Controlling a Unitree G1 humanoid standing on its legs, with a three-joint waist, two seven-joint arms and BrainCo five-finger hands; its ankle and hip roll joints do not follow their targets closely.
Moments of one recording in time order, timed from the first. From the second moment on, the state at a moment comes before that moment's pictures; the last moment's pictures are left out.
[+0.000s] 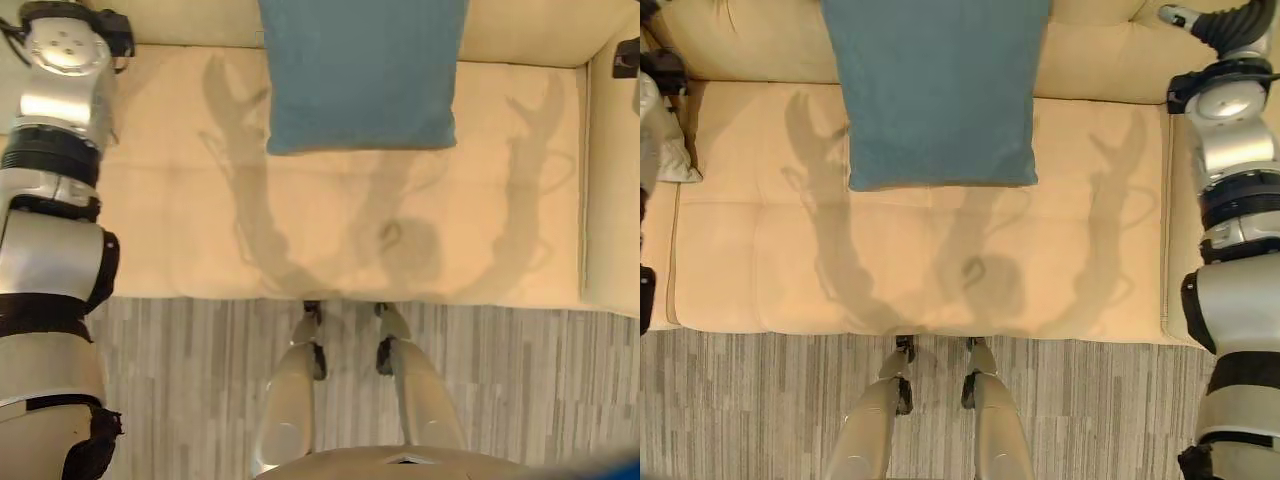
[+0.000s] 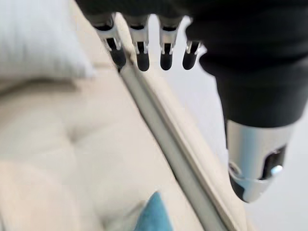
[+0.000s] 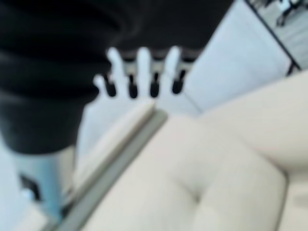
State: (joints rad) left arm -1.37 0.92 -0.46 1.00 -0.48 -0.16 0.36; right arm -1.36 -0.92 0.47 1.00 0.37 -0.03 -0.39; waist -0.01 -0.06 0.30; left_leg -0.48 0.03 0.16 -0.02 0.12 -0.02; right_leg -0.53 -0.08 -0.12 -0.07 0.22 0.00
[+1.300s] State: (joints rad) left arm 0.11 0.29 -0.19 1.22 0.26 -0.02 0.15; right arm 0.04 -0.39 0.21 1.22 -0.24 -0.01 -0.14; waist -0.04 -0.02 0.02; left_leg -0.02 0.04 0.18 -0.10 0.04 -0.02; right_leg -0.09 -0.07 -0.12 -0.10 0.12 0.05
